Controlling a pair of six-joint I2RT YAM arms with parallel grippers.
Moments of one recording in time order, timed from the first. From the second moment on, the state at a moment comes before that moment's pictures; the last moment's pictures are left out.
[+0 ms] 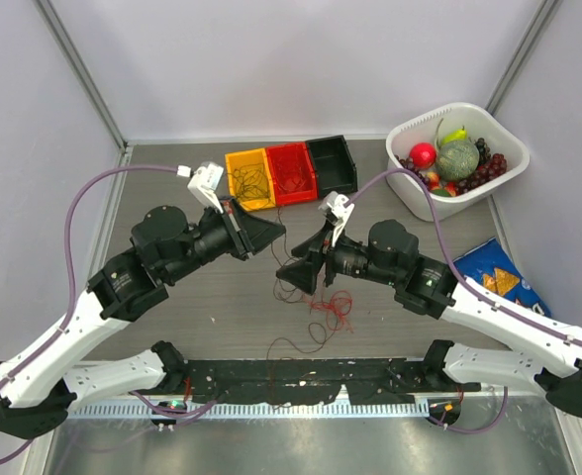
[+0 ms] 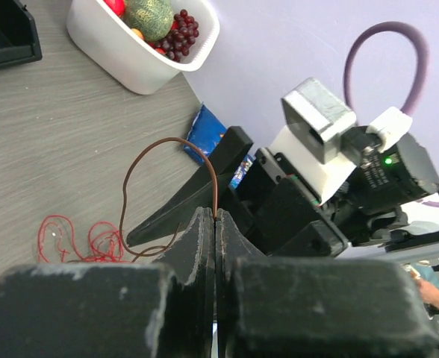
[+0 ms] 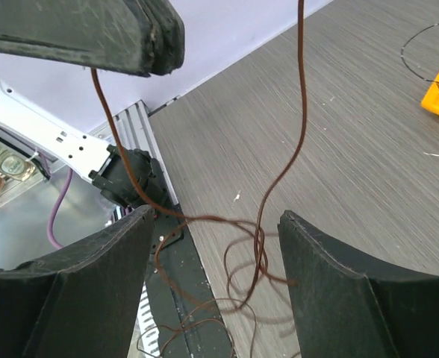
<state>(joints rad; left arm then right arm) -0.91 0.90 1.22 -0.41 -0.01 -0.74 0.98 0.99 0.94 -0.07 -0.22 0.33</state>
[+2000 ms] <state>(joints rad) -0.91 0.44 0.57 -0.48 -0.20 -0.82 0.37 2.23 1.70 0.50 0.19 0.00</state>
